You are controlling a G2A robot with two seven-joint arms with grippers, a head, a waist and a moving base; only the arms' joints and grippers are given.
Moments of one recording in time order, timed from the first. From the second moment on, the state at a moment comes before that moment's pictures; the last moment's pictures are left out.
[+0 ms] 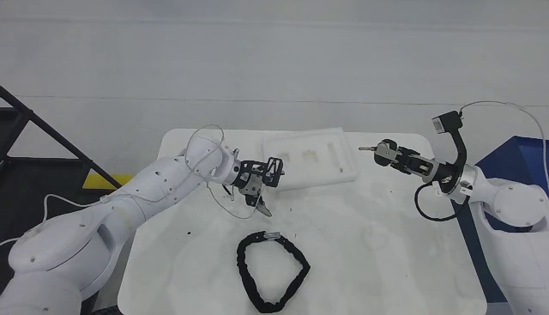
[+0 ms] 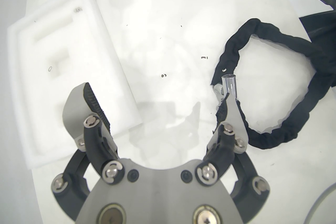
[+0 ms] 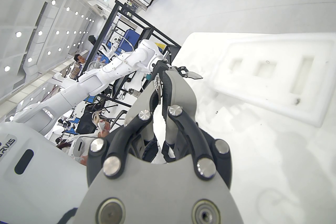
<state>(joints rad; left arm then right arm) 0.45 -1.03 -0.17 -1.01 1.37 -1.01 0.34 -1.25 -1.02 1.51 -1.62 0.23 -0.37 1.02</state>
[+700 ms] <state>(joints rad) 0.68 -0.92 -0.22 -1.08 1.48 -0.97 0.61 -1.25 -1.02 1.51 -1.62 0.23 -0.37 1.02</state>
